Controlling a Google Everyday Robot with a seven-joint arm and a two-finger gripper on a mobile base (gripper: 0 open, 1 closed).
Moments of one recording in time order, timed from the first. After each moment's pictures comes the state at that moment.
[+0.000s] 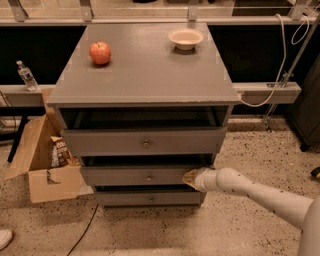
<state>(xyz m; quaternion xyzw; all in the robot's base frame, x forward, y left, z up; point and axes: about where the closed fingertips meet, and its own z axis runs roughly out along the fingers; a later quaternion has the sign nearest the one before) 0.650 -0.126 0.385 -0.56 0.73 0.07 0.40</state>
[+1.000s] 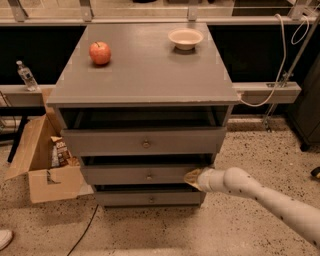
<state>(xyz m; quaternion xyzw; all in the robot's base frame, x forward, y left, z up) 0.642 -0.132 0.399 -0.56 0.71 0.09 0.42</state>
